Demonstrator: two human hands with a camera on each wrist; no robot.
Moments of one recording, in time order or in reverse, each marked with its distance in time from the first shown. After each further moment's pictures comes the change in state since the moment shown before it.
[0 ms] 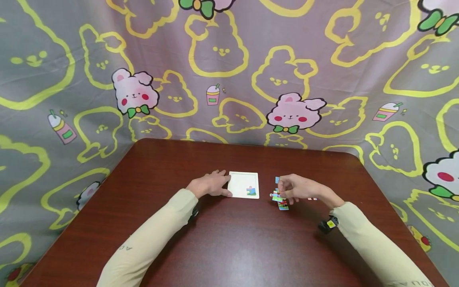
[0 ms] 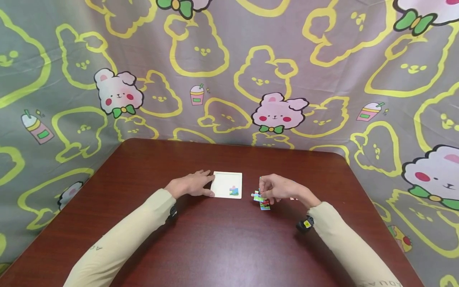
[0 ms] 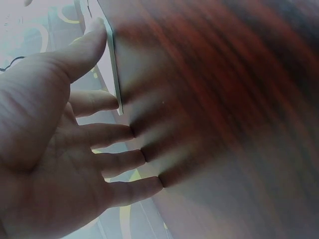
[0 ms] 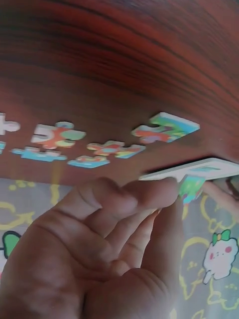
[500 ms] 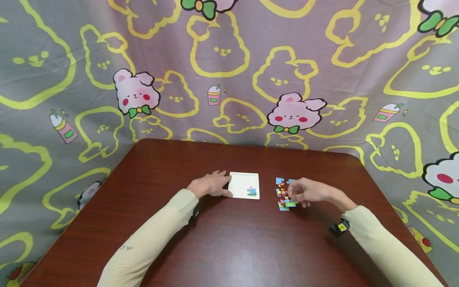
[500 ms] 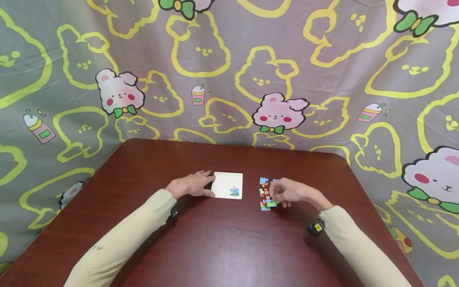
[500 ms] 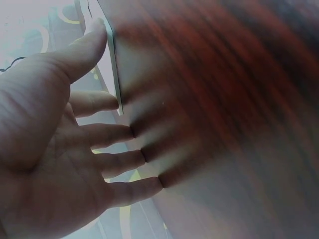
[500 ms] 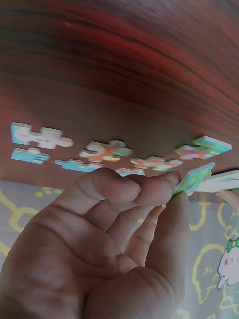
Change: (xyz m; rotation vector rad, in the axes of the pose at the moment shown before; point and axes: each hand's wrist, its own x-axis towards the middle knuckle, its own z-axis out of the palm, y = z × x) left_hand -0.003 0.000 0.000 0.000 0.003 0.006; right_hand -0.026 0.016 -0.010 0.000 -0.062 0.036
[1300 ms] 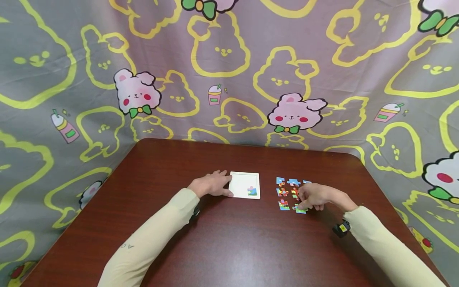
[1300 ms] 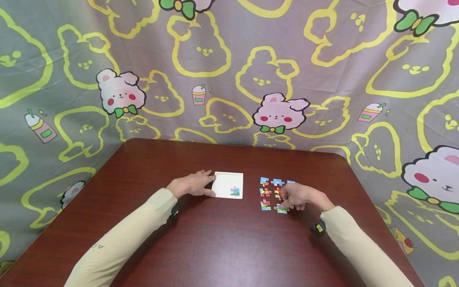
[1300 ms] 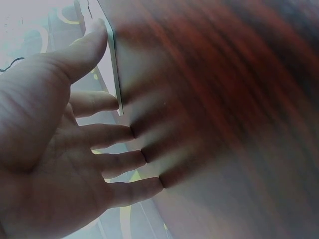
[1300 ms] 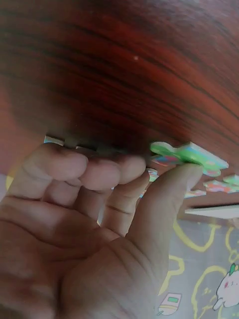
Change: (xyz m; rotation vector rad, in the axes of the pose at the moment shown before) left_hand 0.000 0.001 -0.001 0.000 -0.003 0.001; right_hand -0.011 0.012 0.003 -0.138 0.033 0.255
